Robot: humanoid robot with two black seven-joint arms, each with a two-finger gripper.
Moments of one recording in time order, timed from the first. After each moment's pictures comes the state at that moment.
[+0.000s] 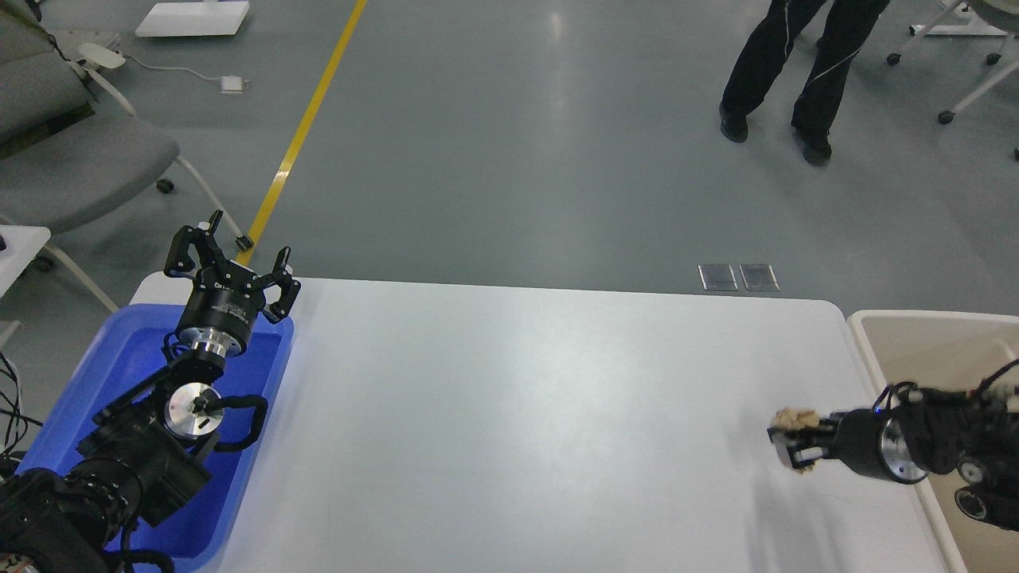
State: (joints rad) left arm -0.71 0.21 -0.75 -0.21 -0.11 -0.64 -0.55; right arm 1.06 -0.86 -0.39 1.33 -1.42 -0.06 0.06
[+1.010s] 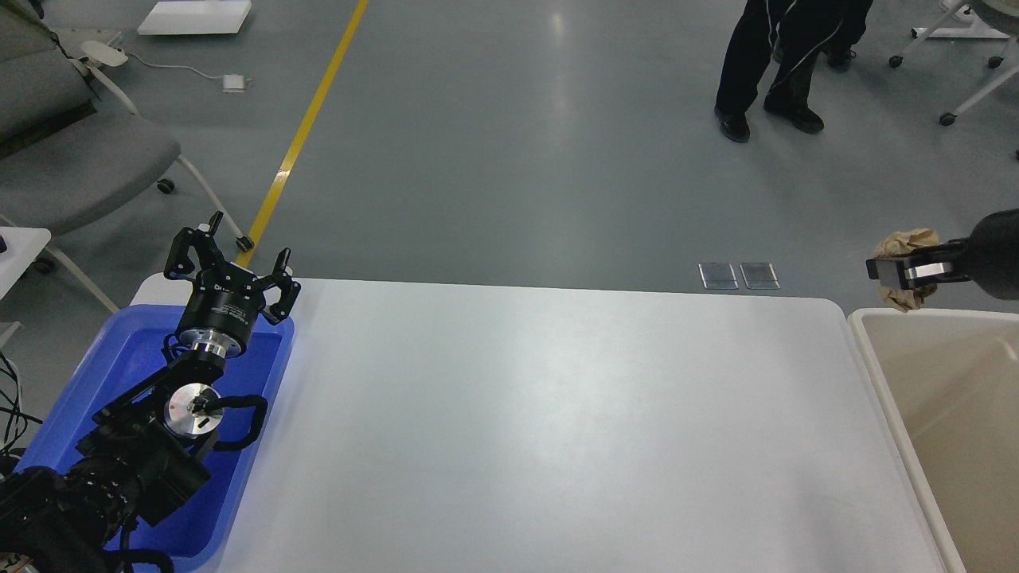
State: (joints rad) left arm -0.71 0.21 -0.75 -0.21 -0.11 -0.64 -0.55; right arm 1.65 -1.18 -0.37 1.44 -1.30 0.42 0.07
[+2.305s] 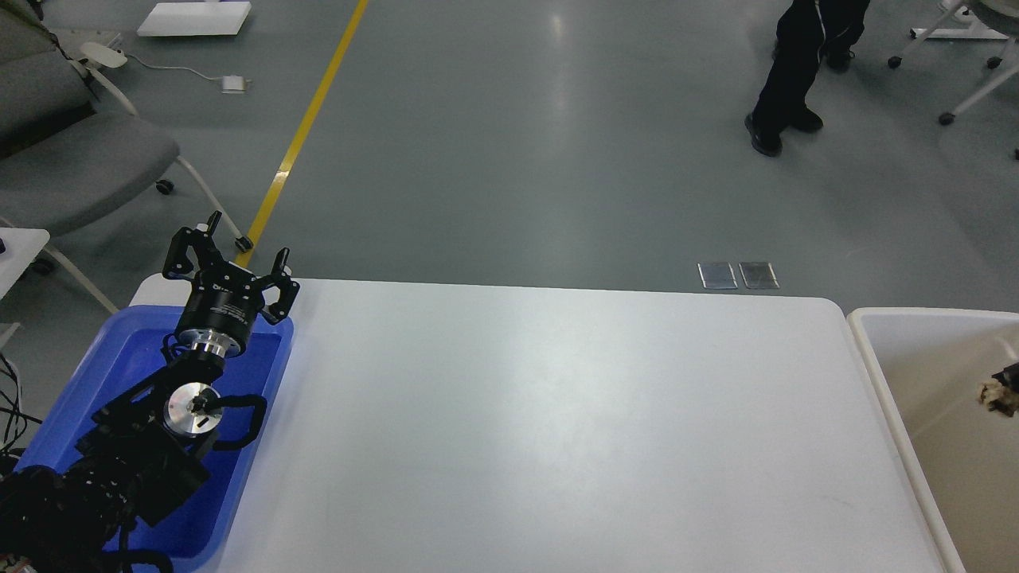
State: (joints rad) left arm -0.71 0.21 -0.75 -0.21 -0.11 -0.64 -0.55; right arm 0.69 -0.77 -0.02 0.41 -0.28 0.15 0.22
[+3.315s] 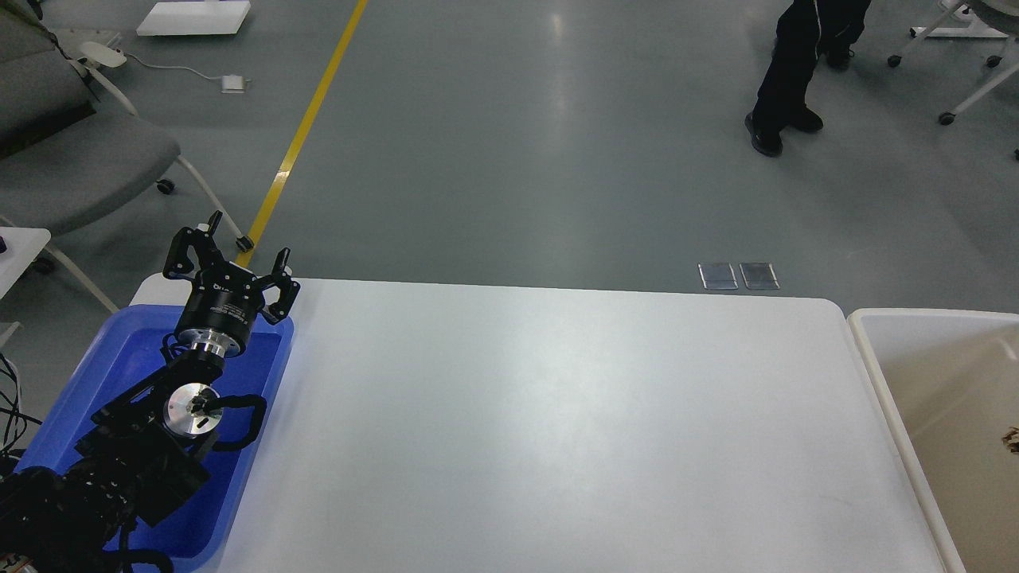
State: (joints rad) left arm -0.71 0.21 -0.75 -0.21 -0.11 -0.64 -0.55; right arm 0.60 -0.46 0.03 -0.04 -0.09 0.05 0.13
